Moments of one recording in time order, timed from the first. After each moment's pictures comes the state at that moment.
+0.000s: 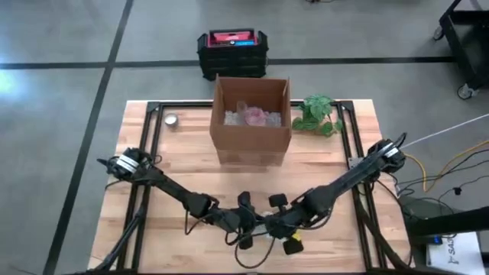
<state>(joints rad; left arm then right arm) -0.48 1.95 1.14 0.35 -0.41 -0.40 0.53 1.88 1.47 -0.76 -0.01 0.29</state>
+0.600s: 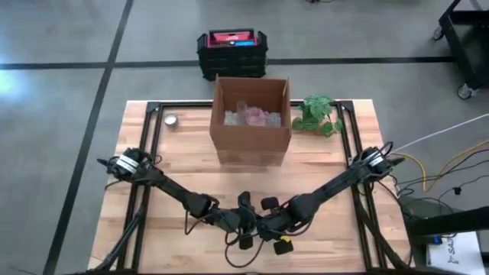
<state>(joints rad) -0.48 1.95 1.14 0.36 -0.41 -0.40 0.51 2.06 1.47 -0.71 -0.01 0.24</state>
